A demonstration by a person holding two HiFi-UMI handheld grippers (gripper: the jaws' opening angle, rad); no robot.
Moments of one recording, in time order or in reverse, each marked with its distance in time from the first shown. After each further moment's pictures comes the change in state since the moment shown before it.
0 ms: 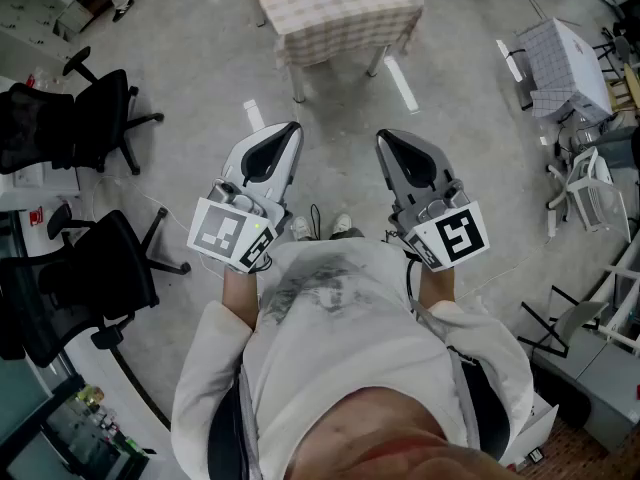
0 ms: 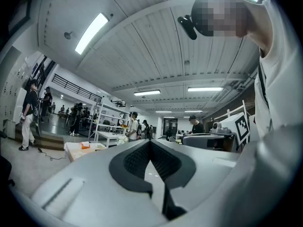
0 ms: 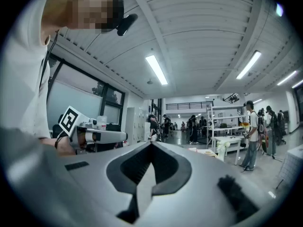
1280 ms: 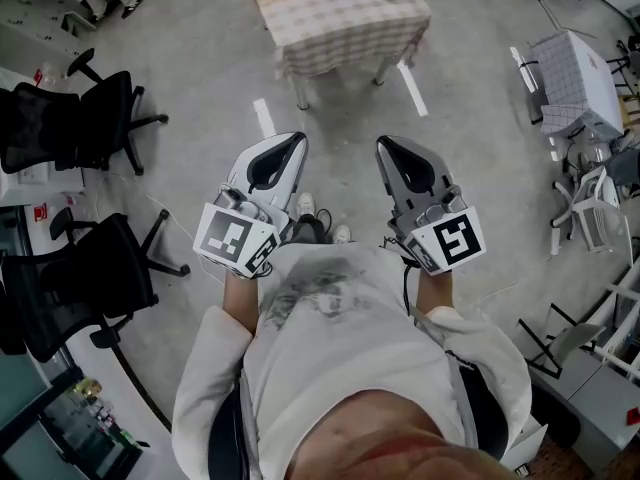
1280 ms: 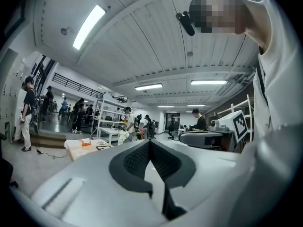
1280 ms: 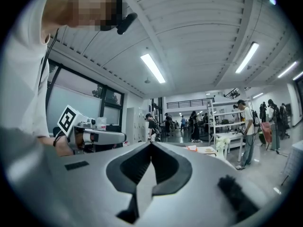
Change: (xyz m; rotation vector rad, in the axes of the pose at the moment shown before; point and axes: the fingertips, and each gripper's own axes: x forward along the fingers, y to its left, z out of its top) left arm 0.068 0.013 -0.024 0.010 0.066 0.029; right arm 0.023 -0.070 -0.026 0.042 0.005 0.028
